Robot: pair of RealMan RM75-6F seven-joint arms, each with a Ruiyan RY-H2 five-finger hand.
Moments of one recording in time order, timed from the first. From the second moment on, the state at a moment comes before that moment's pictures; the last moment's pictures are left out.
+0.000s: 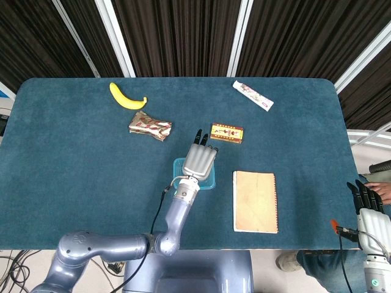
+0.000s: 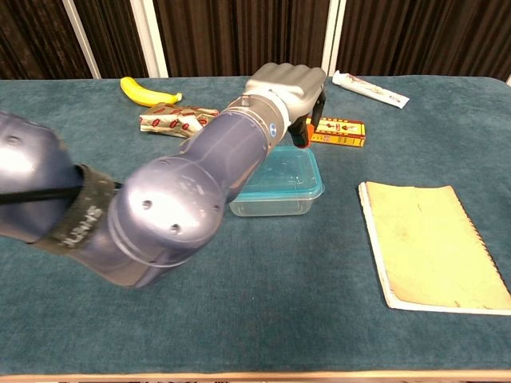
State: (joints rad) left arm -1.21 -2.10 -0.47 -1.16 0.72 1.09 0.93; right arm 0.01 -1.13 0.10 -1.75 -1.35 1.48 -0.04
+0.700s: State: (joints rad) left arm -1.13 -2.00 -0.32 -1.42 0.68 1.12 1.00; right arm 0.01 -1.13 0.10 -1.75 -1.36 1.48 -0.04
